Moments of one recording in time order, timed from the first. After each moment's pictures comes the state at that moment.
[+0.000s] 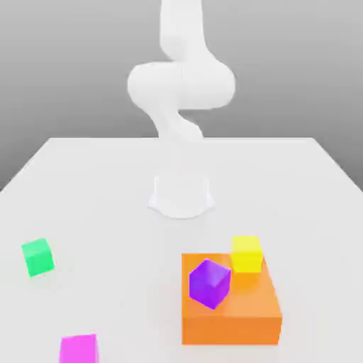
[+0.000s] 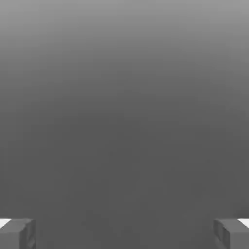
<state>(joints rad) 0.00 -0.71 -0.02 -2.30 0.00 2.33 0.76</state>
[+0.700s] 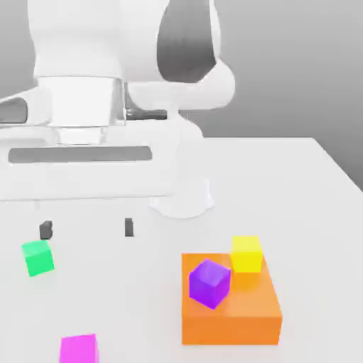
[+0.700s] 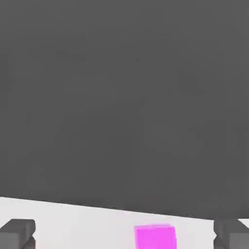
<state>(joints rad) -0.02 0.06 -0.20 -2.29 0.11 2.55 0.36</state>
